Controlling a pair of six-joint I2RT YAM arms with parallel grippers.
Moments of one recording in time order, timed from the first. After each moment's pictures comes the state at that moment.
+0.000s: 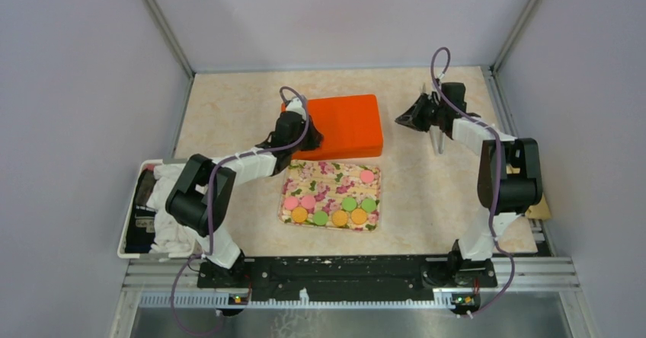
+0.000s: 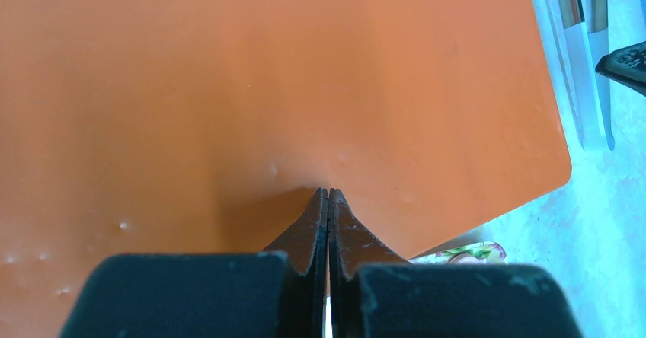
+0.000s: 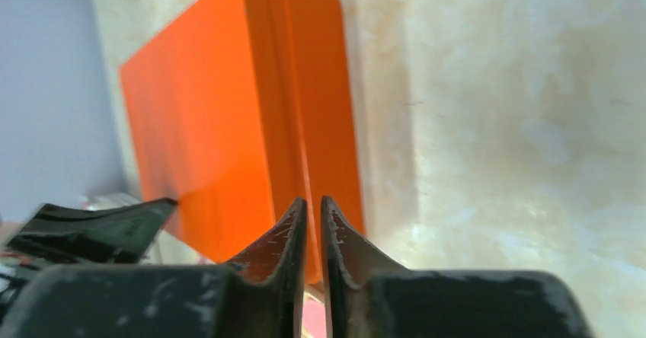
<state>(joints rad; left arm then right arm) -0.49 1.70 0.90 0.33 0.03 -0.54 0.05 1.79 1.13 0.01 -0.55 0.66</state>
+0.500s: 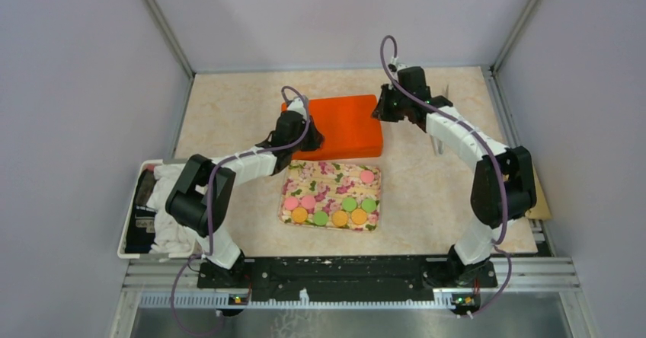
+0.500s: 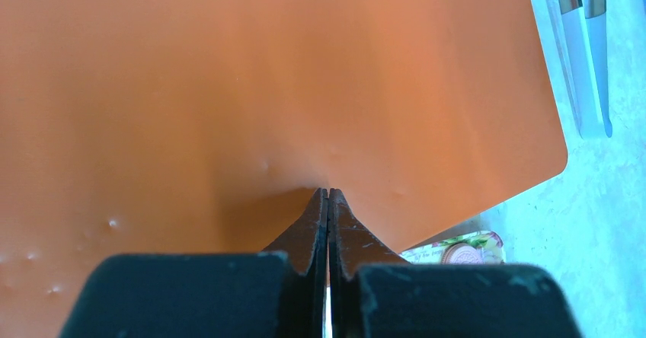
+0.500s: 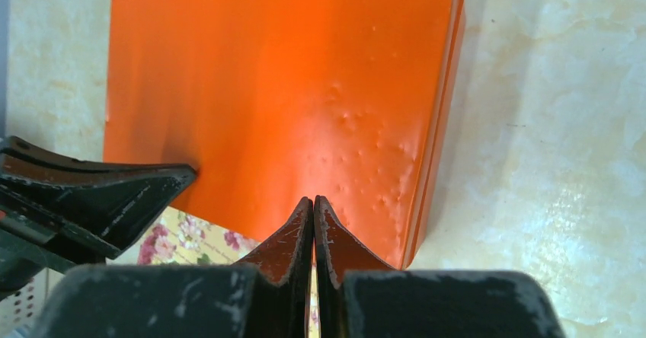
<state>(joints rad) -0.49 1.69 0.92 0.29 0.06 -0.53 0.35 1.71 1.37 -0.31 -0.20 0.41</state>
